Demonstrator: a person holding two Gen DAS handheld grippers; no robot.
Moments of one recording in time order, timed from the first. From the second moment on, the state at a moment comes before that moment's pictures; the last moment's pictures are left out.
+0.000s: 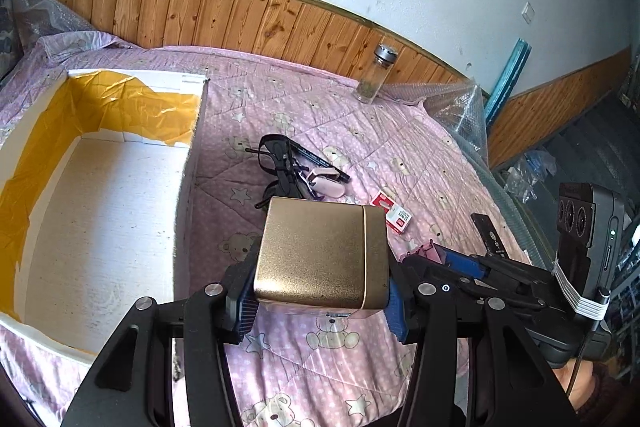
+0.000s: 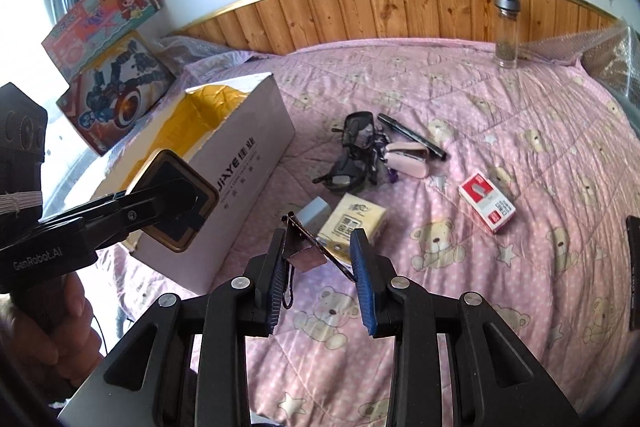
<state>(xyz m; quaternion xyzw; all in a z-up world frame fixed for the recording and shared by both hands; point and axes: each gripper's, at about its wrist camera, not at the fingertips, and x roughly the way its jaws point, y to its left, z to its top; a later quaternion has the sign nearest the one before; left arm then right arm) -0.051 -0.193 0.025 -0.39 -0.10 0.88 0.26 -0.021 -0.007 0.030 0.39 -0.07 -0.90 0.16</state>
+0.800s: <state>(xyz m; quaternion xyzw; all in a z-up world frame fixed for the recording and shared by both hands) -0.092 -0.298 0.078 -0.36 -0.12 0.91 0.17 -0.074 -0.119 0.106 0.35 -0.03 -0.89 0.29</state>
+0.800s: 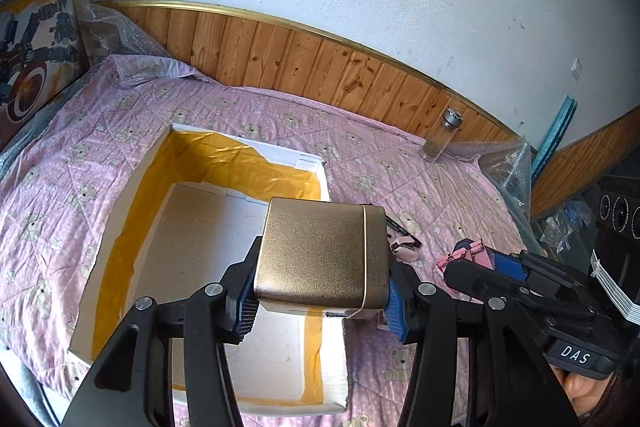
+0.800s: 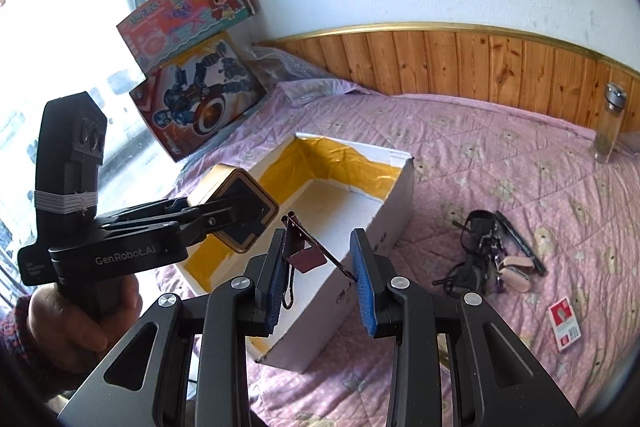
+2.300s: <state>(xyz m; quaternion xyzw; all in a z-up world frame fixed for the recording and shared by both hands) -0.289 -0.337 -0.049 -0.56 -0.06 0.82 0.06 -0.280 -0.247 -0.009 0.50 0.23 -0.77 0.32</state>
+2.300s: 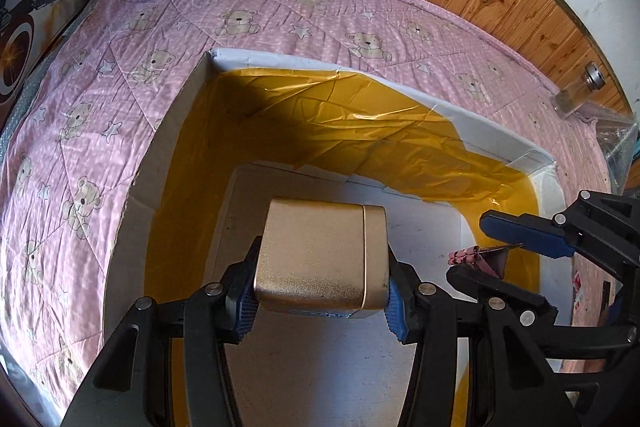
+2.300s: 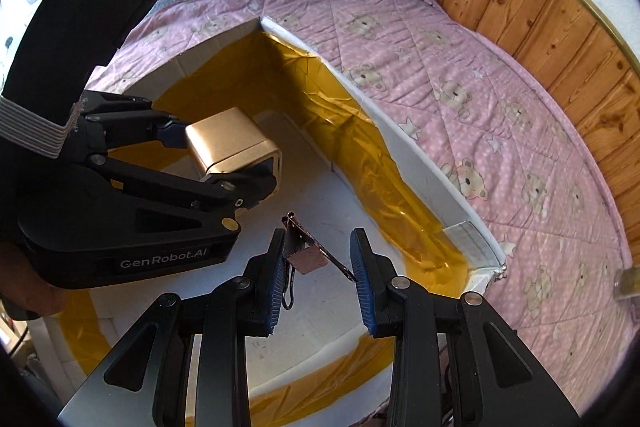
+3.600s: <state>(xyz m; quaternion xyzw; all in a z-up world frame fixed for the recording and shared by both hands) -0.185 -0.315 0.006 -0.51 0.02 0.86 0.08 -0.188 -0.206 0.027 0.50 0.17 -0.79 0.31</state>
